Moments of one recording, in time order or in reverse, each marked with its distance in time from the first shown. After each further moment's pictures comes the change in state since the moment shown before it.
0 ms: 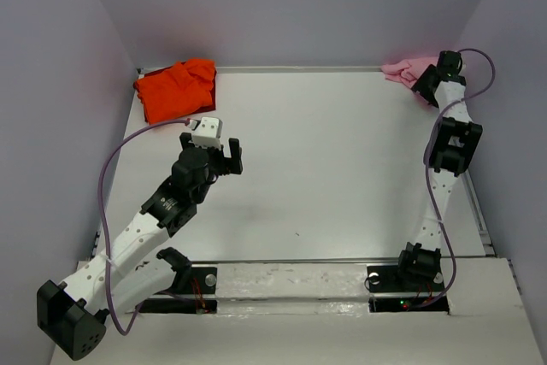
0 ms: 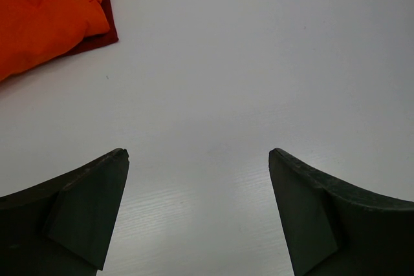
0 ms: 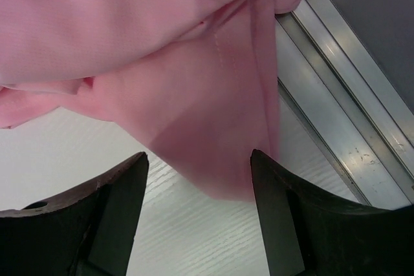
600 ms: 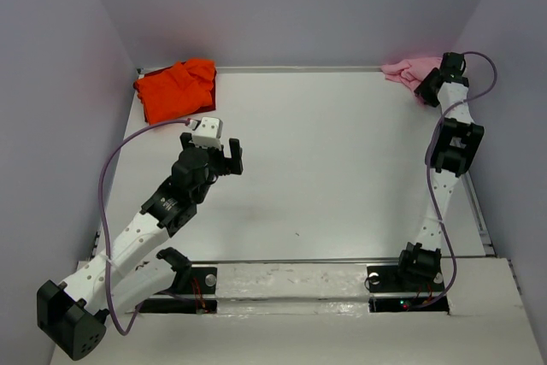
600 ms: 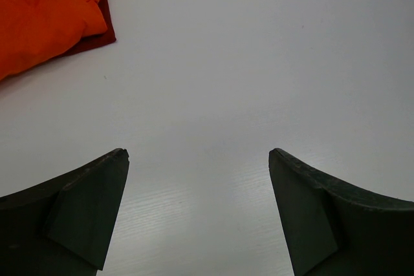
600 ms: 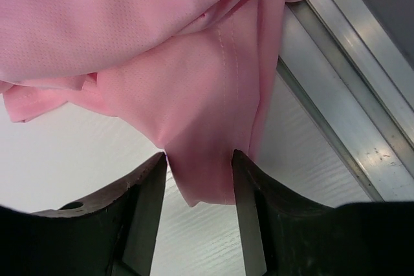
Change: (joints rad) left arm 0.000 0.000 0.000 0.000 0.008 0.000; right arm -0.023 0.022 0.019 -0.027 -0.116 0.040
